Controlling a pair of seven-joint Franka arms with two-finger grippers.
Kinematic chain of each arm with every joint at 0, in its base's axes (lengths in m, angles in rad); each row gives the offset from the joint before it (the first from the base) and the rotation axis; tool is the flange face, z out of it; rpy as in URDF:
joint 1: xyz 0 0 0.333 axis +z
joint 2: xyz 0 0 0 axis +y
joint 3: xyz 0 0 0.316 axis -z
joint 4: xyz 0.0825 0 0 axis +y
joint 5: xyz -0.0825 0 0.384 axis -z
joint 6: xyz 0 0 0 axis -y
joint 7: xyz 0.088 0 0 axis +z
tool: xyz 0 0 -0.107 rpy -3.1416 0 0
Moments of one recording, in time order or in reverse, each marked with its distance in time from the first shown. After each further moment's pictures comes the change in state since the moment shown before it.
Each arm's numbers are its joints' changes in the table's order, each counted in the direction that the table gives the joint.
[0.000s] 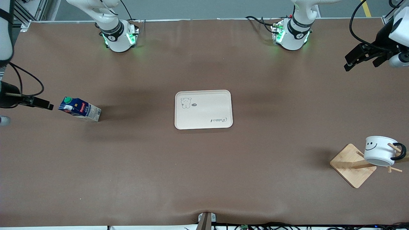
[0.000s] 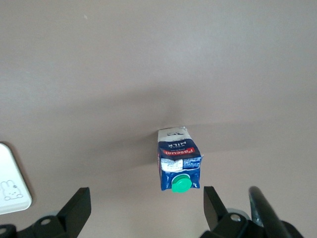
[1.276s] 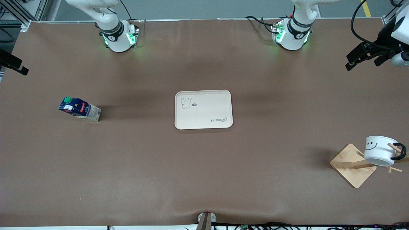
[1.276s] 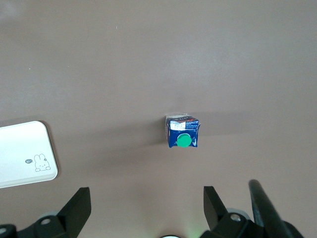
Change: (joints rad) left arm 0.003 -0.005 -0.003 0.000 0.000 -0.002 0.000; right arm 0.042 -0.213 0.016 -0.040 0.003 -0.166 -0.005
